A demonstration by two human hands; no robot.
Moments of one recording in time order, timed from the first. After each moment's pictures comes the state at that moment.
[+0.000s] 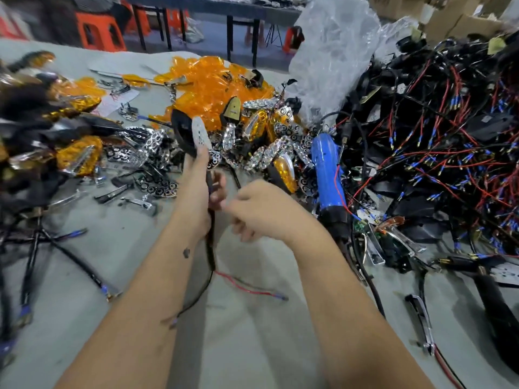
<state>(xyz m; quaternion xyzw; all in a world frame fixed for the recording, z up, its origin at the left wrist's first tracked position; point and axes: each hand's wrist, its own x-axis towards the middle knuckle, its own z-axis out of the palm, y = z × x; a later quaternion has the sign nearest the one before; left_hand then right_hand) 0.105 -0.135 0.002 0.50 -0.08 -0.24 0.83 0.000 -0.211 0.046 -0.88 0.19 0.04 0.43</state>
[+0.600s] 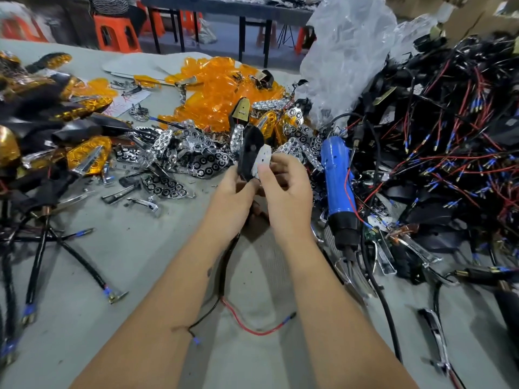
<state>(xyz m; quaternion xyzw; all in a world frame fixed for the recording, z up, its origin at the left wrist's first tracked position) 0.076 -0.148 -0.006 0.65 -0.21 -0.20 0.70 0.018 -0.225 0.002 -0.70 0.20 -0.39 0.56</state>
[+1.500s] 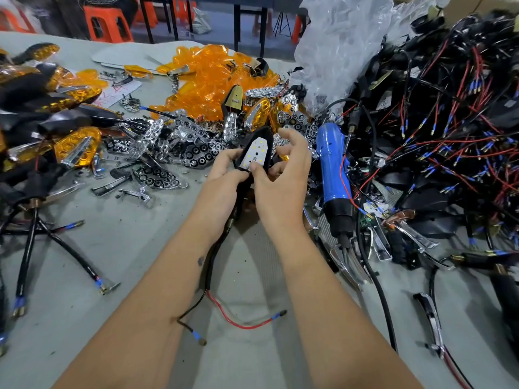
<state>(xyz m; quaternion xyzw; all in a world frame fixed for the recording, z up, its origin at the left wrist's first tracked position) 0.077 -0.148 -0.003 0.61 -0.17 -0.25 0.73 0.022 -0.223 -0.003 -0.72 0.20 -0.45 0.49</state>
